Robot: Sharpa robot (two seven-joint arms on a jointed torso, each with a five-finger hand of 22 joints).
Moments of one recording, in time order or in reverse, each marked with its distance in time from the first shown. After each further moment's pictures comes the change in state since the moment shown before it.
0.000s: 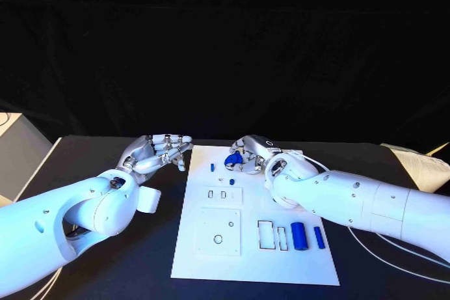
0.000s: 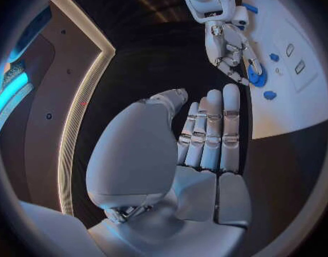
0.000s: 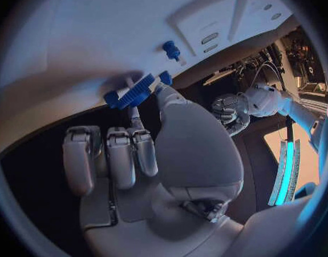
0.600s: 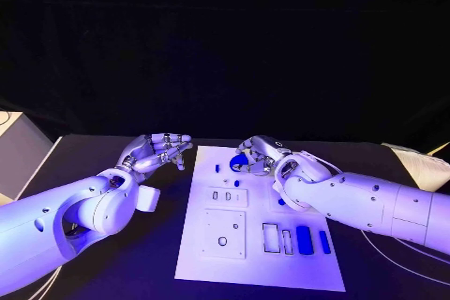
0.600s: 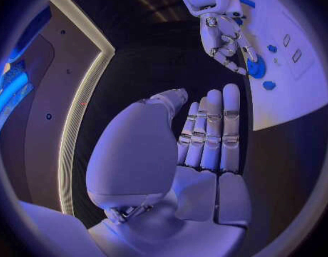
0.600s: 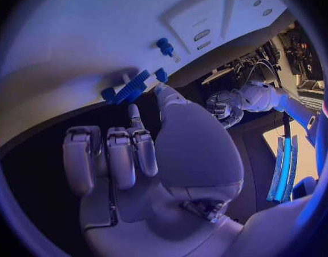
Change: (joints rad) left arm 0.000 -0.004 0.000 -0.002 0.000 0.000 -0.001; left_hand 0.000 0.000 0.000 0.000 0.000 0.000 0.000 0.000 0.000 0.000 0.000 0.000 0.000 0.000 0.000 0.000 0.000 0.000 0.000 0.000 0.000 0.000; right arm 0.000 -0.088 0.004 0.101 -0.001 -0.004 -0.006; right_hand 0.000 0.000 -0.002 0.002 0.000 0.013 -0.005 0.000 0.001 0.000 0.000 0.000 0.000 0.000 0.000 0.000 0.000 0.000 0.000 0.000 0.004 0.000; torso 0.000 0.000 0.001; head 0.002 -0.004
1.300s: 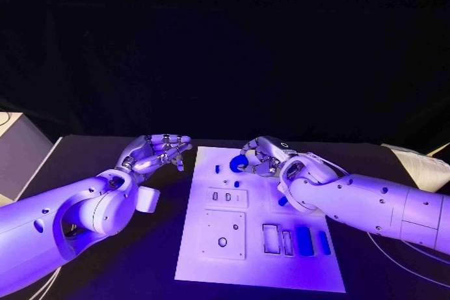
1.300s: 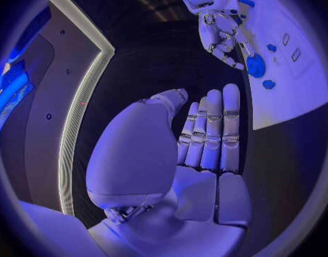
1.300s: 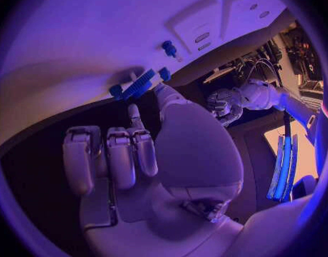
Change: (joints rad) left arm 0.000 0.000 0.000 -0.002 0.000 0.000 0.000; left_hand 0.000 0.000 0.000 0.000 0.000 0.000 0.000 0.000 0.001 0.000 0.000 0.004 0.000 0.000 0.000 0.000 0.000 0.000 0.000 0.000 0.000 0.001; right arm -0.002 -0.037 0.002 0.027 0.000 -0.011 -0.006; right_hand 0.000 0.000 0.000 0.000 0.000 0.002 -0.002 0.000 0.001 0.000 0.000 0.000 0.000 0.000 0.000 0.000 0.000 0.000 0.000 0.000 0.000 0.001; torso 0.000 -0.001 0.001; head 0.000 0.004
